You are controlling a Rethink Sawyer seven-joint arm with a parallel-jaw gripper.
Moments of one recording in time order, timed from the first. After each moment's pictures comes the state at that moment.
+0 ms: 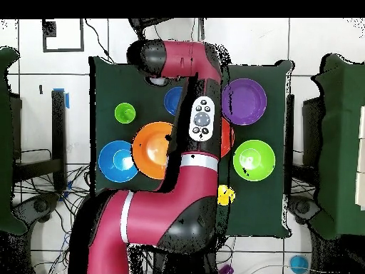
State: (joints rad) arm -0.06 -0.02 -0.16 0.47 0.05 1.02 1.99
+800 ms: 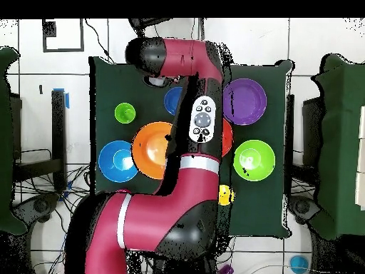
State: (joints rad) arm -0.06 -0.07 -0.16 0.53 0.05 1.07 1.99
